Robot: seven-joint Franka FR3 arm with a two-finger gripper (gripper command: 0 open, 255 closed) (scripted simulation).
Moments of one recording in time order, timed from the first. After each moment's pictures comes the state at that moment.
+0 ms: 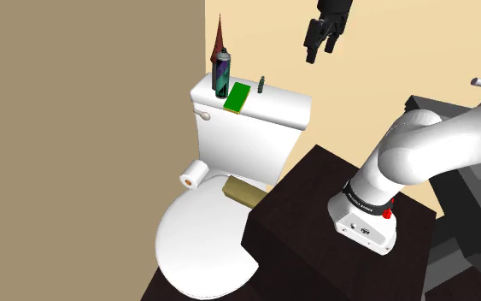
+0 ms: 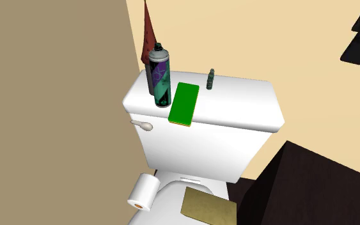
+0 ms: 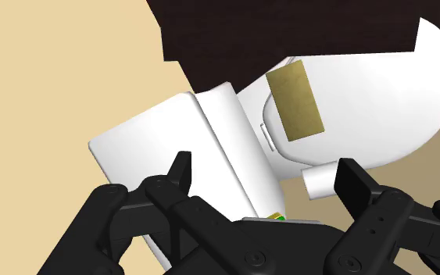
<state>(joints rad) 0.01 -0.76 -0.01 -2.34 -0.11 1.54 0.07</state>
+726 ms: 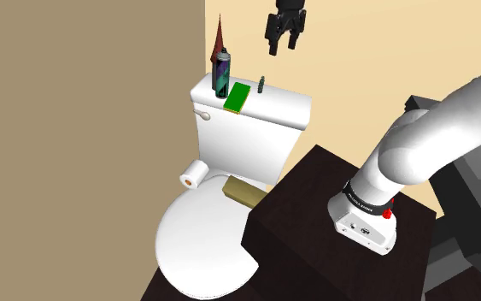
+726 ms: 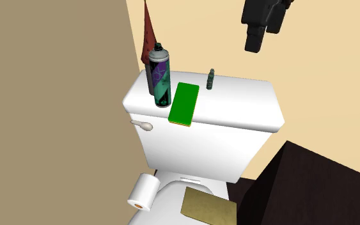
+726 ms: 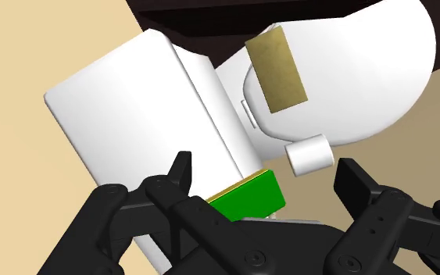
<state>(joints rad) 0.01 -0.37 -0.06 -2.09 -0.04 1.64 0.04</state>
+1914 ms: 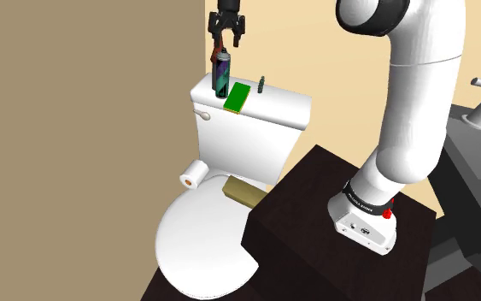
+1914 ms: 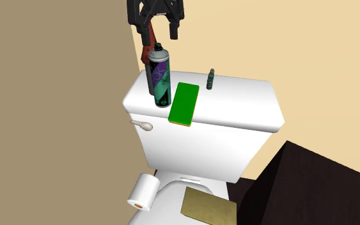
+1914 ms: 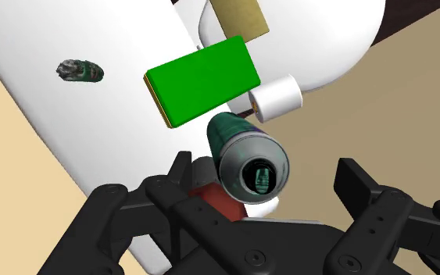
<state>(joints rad) -0.03 0.46 -0.09 -1.19 0.18 1.48 -0.02</state>
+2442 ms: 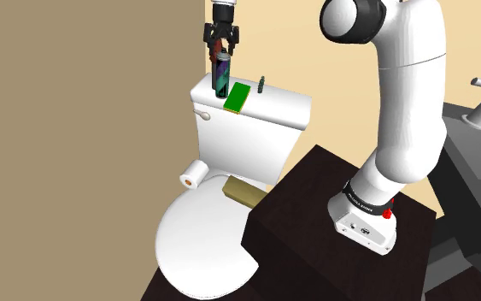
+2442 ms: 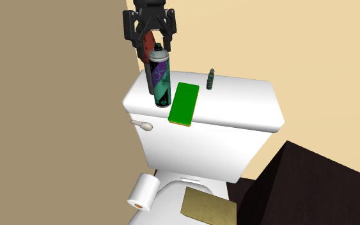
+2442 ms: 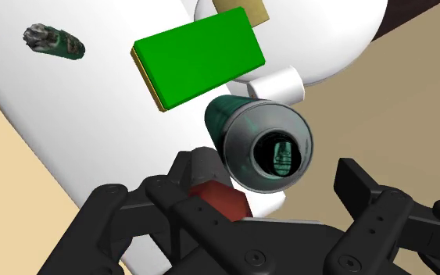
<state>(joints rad) -0.04 0.58 -0.08 -1.11 0.20 1.50 -0.03</state>
